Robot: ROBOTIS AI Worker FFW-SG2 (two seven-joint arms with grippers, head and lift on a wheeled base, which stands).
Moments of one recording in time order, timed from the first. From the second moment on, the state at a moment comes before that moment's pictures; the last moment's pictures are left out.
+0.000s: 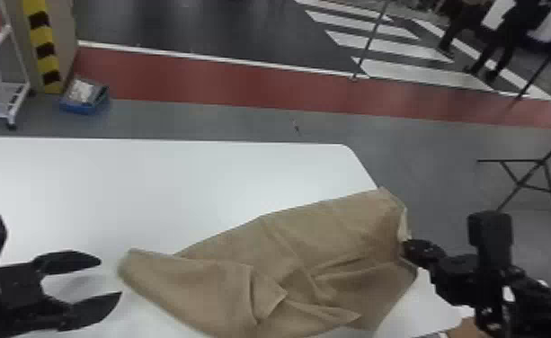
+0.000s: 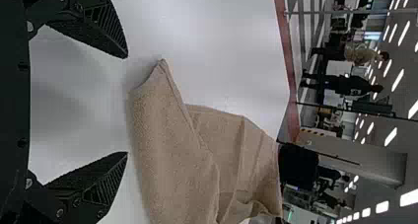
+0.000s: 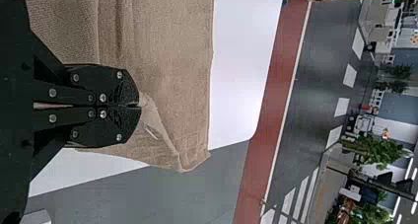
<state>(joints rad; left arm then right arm) 0.04 0.29 -0.09 -1.65 -0.01 0.41 -1.02 0.37 -0.15 -0.54 -2.21 0.22 0.80 0.62</state>
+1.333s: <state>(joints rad) -0.08 0.30 -0.02 -1.53 0.04 0.28 -1.16 0.37 -0.14 -0.53 -2.21 0.22 0.78 0.62</state>
